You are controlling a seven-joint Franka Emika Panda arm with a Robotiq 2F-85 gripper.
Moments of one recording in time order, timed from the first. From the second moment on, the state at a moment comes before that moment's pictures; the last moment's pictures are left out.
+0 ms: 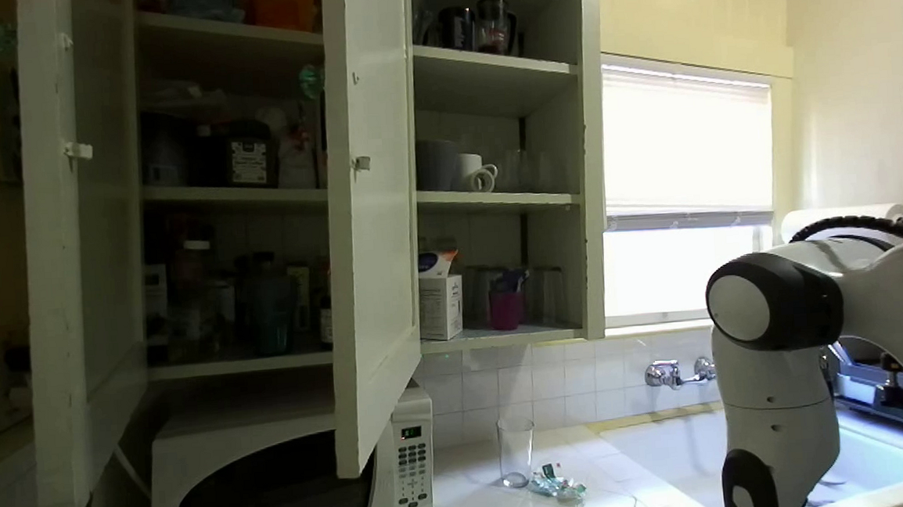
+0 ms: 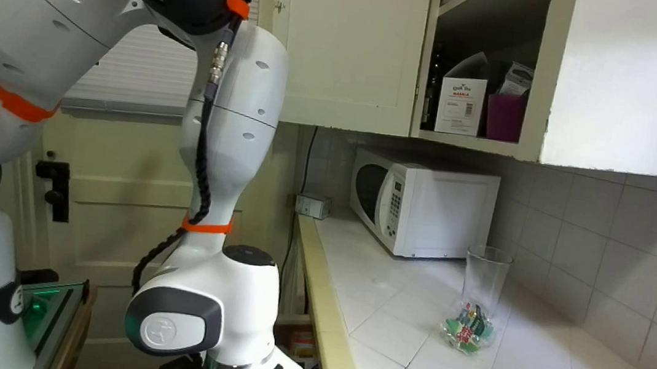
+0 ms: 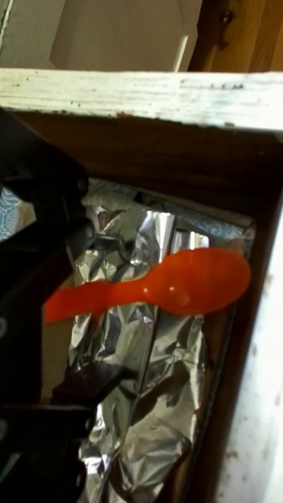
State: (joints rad) arm -0.17 0.68 -0.19 -2.66 -0.08 3.35 -0.21
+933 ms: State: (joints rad) arm -0.20 0.67 -0.18 -2.69 -0.10 3.40 -0.19
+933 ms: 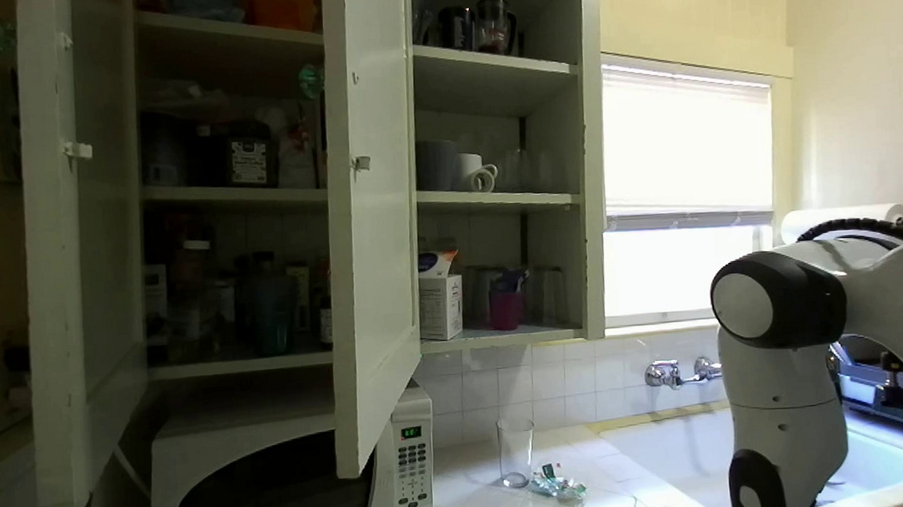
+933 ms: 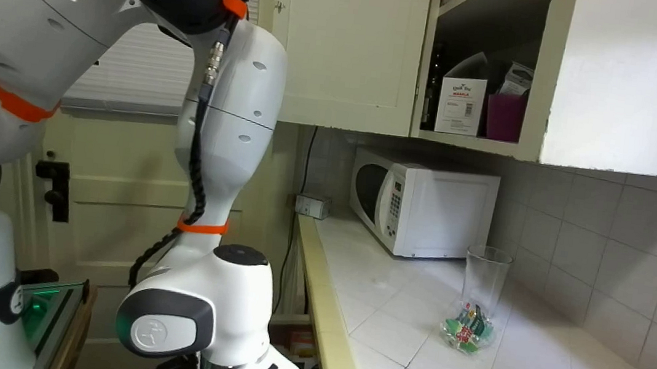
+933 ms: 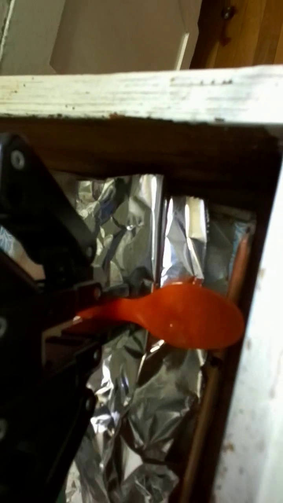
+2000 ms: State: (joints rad) arm -0.19 0.50 -0.09 -2.74 -0.35 3.44 -0.24
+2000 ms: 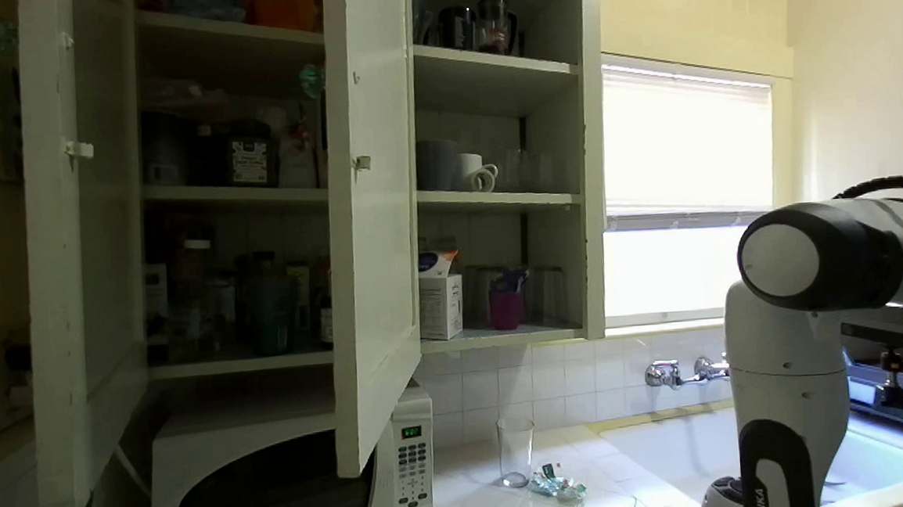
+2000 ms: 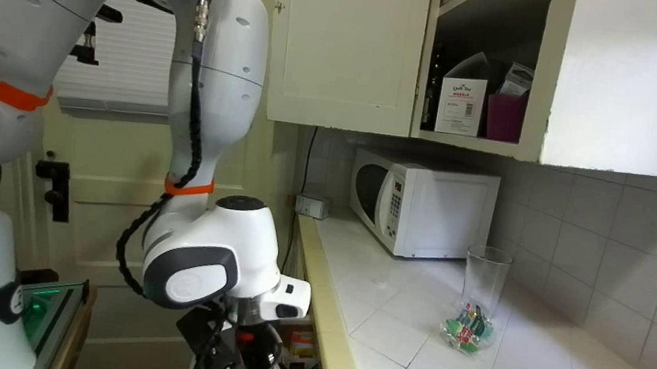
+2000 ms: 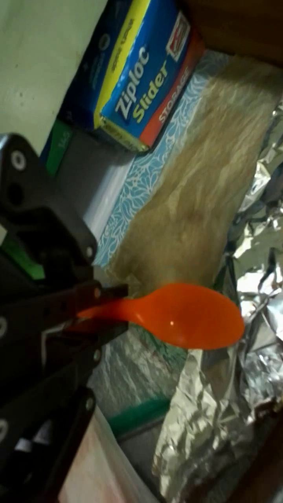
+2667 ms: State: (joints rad) arm -0.10 0.19 -0.27 -2.74 -0.99 2.99 -0.18
